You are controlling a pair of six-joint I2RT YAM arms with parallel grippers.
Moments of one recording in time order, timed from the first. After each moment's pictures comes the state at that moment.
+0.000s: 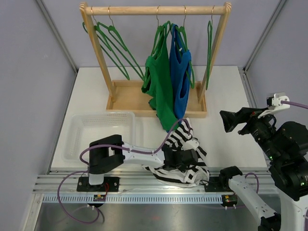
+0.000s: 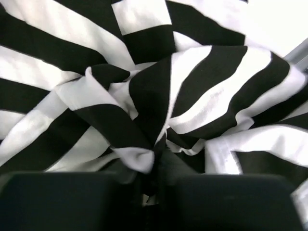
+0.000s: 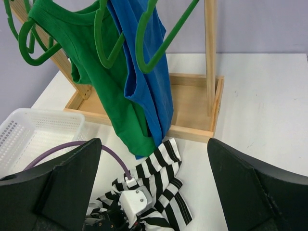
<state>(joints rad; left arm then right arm) -1.41 1.89 1.17 -0.30 -0.31 -0.67 0.27 0.62 1.41 -0.88 -0.05 0.23</state>
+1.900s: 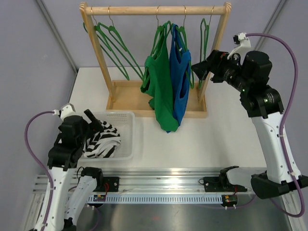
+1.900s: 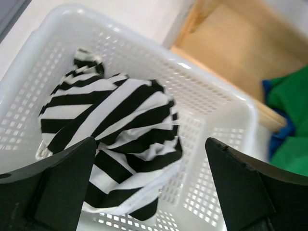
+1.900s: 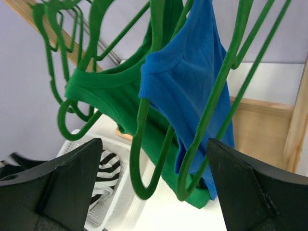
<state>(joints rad) -0.13 0.62 0.87 -0.89 -0.31 -0.57 0.28 1.21 1.70 -0.61 -0.27 0.42</state>
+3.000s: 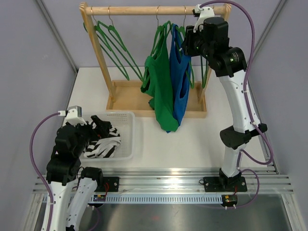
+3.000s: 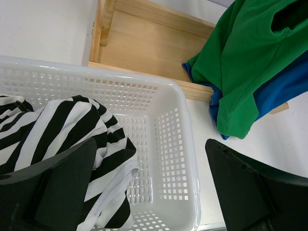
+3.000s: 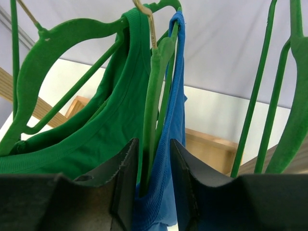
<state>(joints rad) -0.13 0.41 0.81 -0.74 0.06 -0.39 0.46 1.92 2.63 -0.98 0.11 0.13</state>
